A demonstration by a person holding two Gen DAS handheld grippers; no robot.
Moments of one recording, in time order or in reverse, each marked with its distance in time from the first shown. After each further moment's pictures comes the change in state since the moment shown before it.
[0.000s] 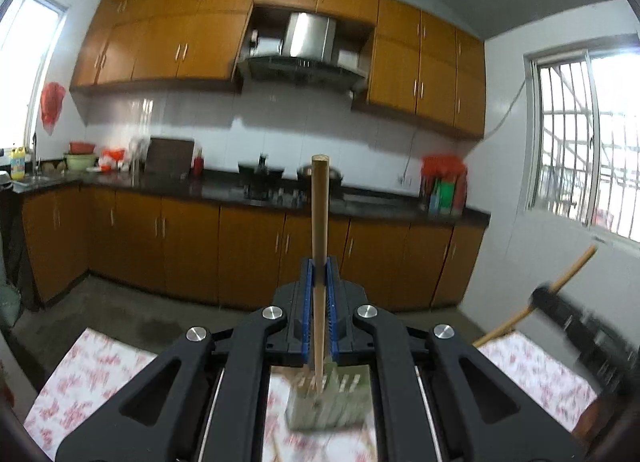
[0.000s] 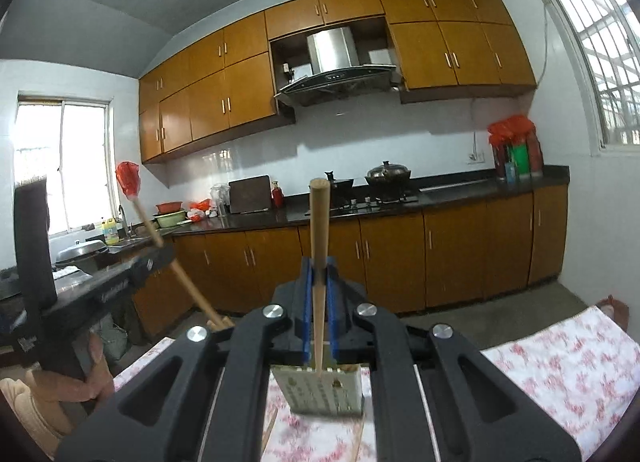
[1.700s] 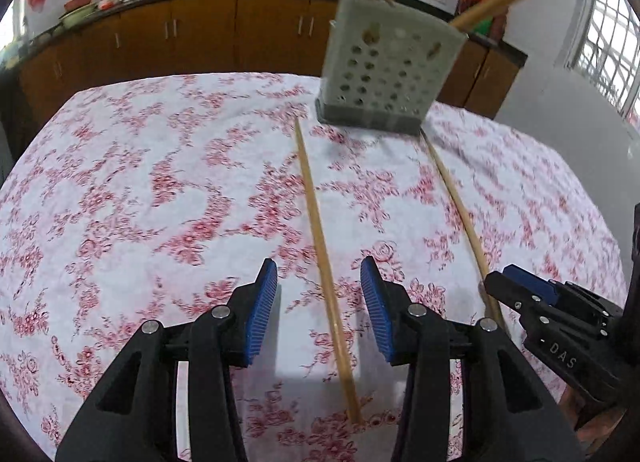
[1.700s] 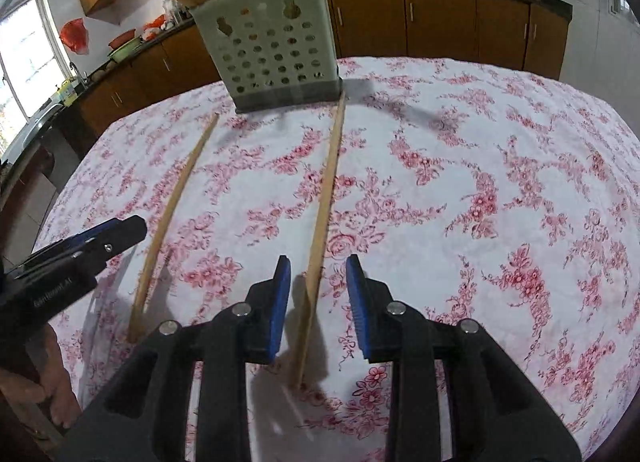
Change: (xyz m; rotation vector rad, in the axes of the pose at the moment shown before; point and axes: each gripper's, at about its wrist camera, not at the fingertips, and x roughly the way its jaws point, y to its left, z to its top) left arm -0.007 0.025 -0.252 -0.035 0.728 0.063; right arm 0.020 -0.017 -0.272 0.096 0.775 -0.085
